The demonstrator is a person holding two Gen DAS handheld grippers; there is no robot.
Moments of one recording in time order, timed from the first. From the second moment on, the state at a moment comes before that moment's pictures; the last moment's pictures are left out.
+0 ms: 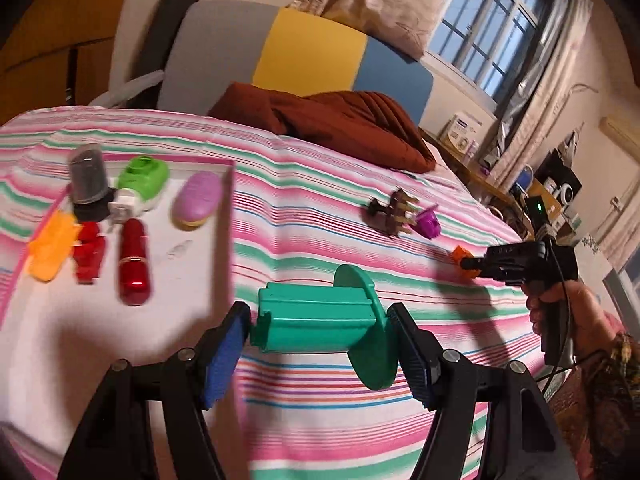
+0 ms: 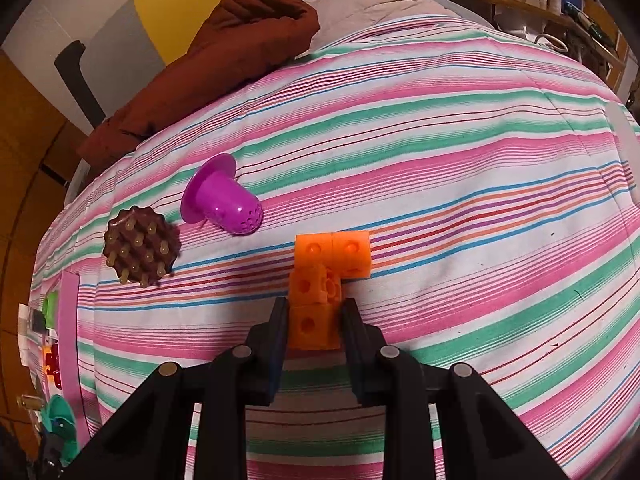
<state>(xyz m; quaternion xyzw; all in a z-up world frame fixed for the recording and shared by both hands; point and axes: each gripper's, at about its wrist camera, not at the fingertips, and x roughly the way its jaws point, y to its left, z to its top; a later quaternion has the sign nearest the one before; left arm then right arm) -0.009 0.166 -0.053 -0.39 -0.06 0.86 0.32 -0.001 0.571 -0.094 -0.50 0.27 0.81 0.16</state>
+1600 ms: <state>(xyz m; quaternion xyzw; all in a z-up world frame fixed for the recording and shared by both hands) -0.020 0.040 -0.068 -0.37 -0.06 0.92 0.12 -0.001 0.558 -0.096 -0.50 0.23 0.82 0.15</state>
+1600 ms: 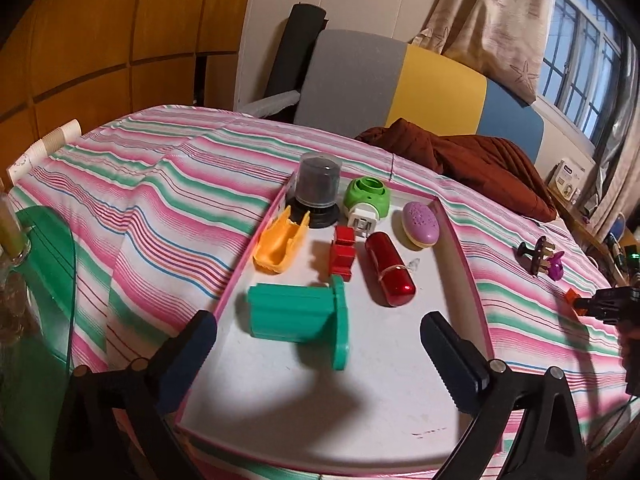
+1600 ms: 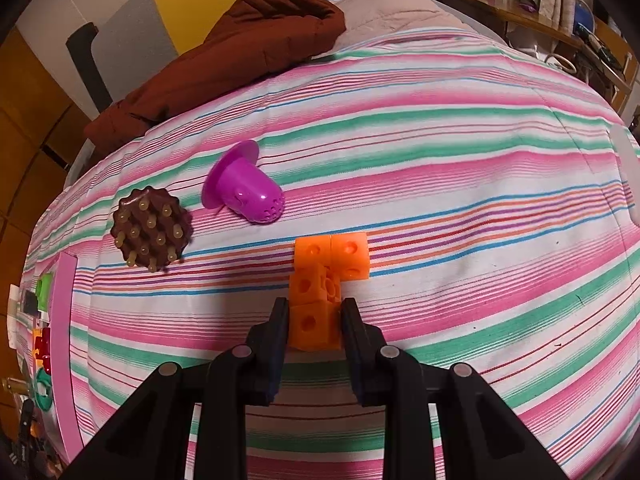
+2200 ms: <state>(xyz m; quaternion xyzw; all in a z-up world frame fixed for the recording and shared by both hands) -0.004 0.060 -0.065 -0.37 -0.04 0.92 0.15 0.000 0.480 -0.069 -0.47 0.16 0.86 0.08</state>
